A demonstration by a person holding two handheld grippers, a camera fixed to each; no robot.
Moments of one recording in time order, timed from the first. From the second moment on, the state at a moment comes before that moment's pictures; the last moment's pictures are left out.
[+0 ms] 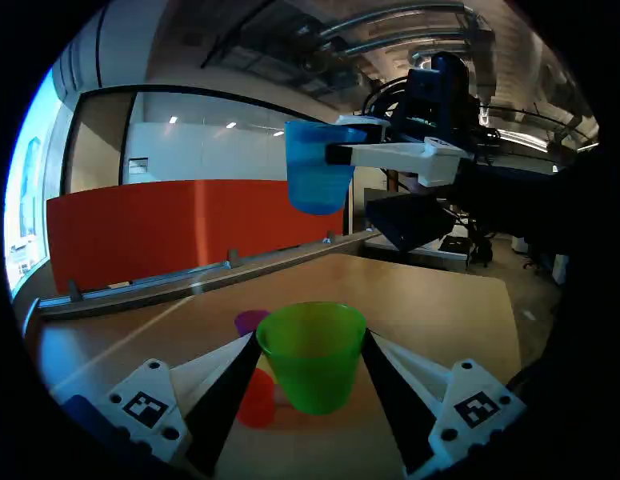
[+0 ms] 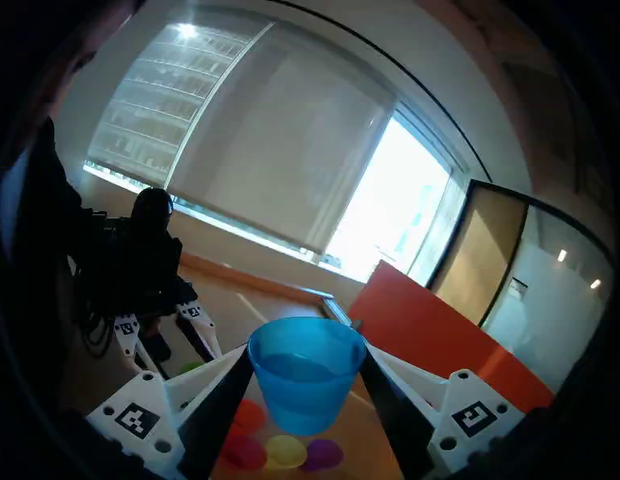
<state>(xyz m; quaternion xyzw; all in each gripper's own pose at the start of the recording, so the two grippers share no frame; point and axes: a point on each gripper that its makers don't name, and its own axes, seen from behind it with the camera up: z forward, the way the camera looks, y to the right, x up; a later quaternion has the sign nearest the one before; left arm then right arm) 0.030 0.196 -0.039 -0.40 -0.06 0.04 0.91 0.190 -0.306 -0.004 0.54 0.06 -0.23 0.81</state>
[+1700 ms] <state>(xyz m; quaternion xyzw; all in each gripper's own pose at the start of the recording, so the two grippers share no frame) 0.032 0.208 -0.054 -0.42 -0.05 0.04 0.91 0.188 -0.317 0.005 0.53 0.09 -0.32 0.78</state>
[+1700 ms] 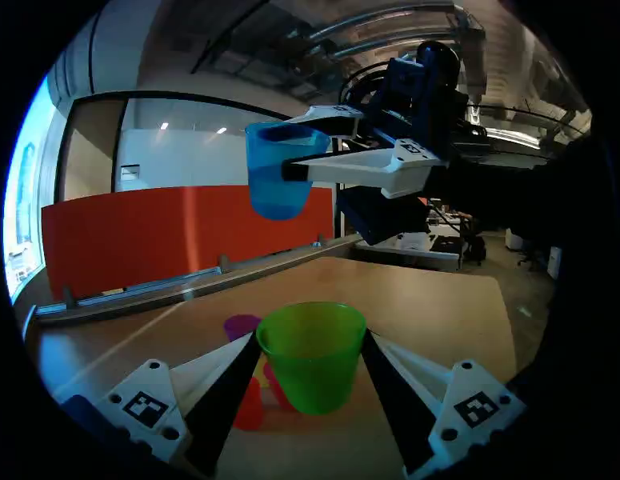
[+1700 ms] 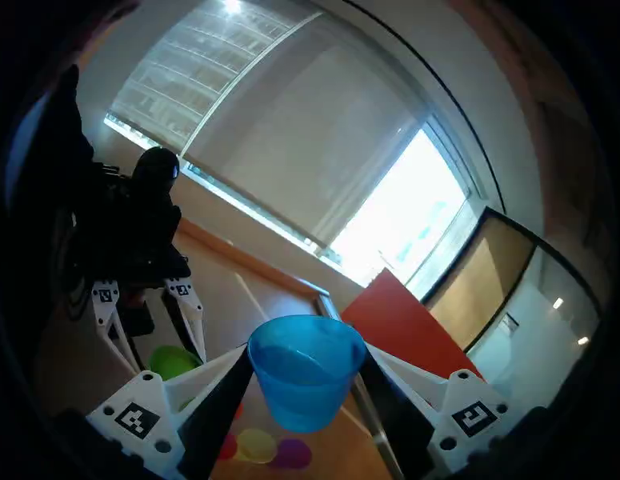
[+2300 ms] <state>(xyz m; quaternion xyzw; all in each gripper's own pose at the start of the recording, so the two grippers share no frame) 0.031 0.210 -0.056 -0.42 -0.05 0.04 0.90 0.187 -0.322 0.006 0.53 0.10 -0.36 0.76</state>
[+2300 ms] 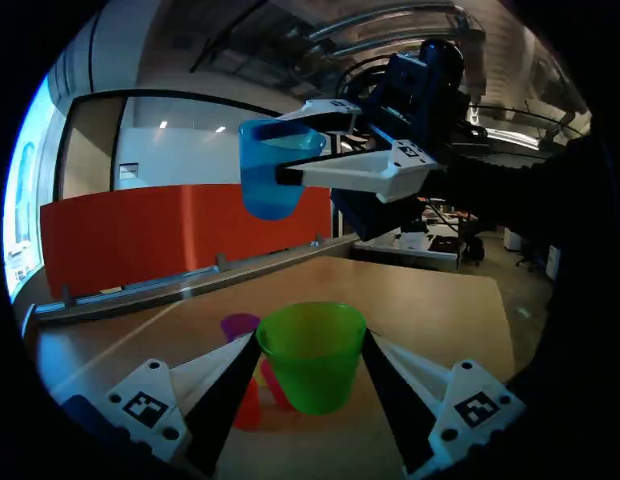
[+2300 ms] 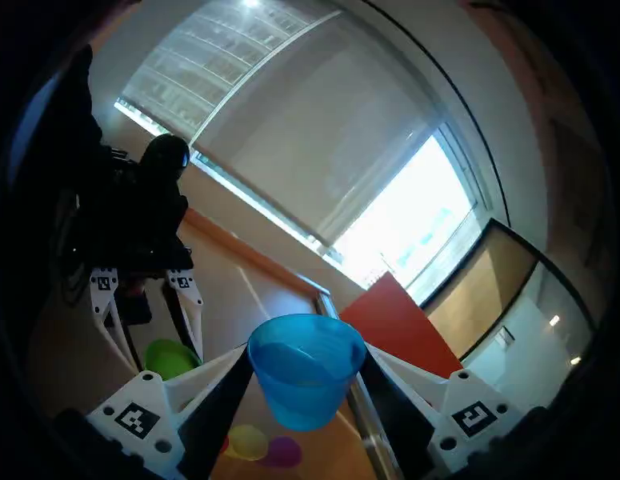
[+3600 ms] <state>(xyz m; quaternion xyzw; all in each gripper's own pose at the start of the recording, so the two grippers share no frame) 0.038 0.213 -0.058 -0.43 -0.04 0.04 0.90 0.187 -0.322 0.012 0.50 0.14 -0.43 0.74</state>
